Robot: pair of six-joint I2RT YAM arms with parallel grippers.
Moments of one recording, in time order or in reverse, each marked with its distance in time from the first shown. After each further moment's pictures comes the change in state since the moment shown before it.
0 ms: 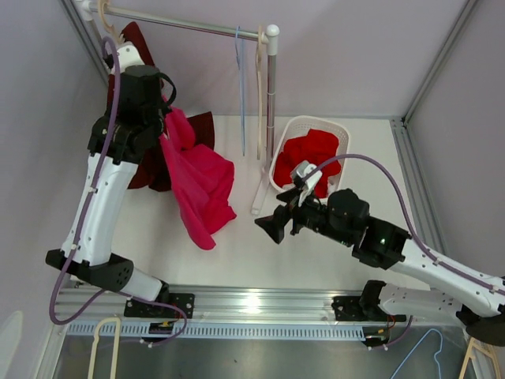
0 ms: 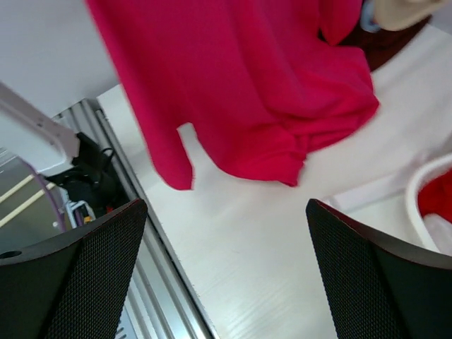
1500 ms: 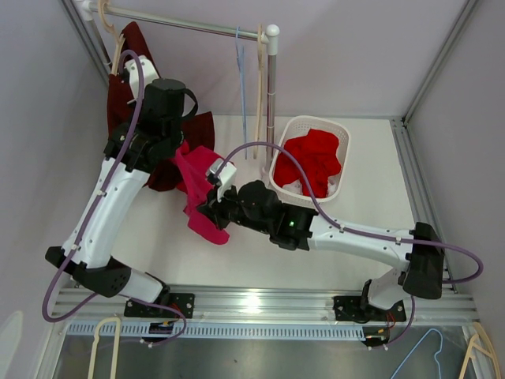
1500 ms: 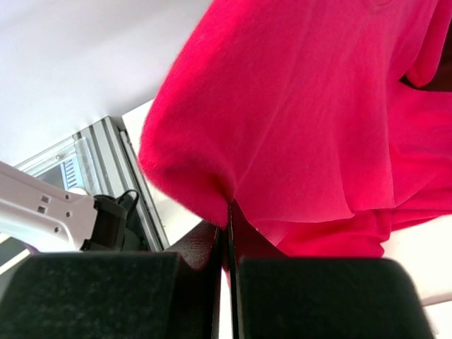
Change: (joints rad) left arm -0.153 -0.027 -0.095 -0.035 -0.249 -0.117; right arm 0.171 0.603 0.307 0.307 0.038 0.000
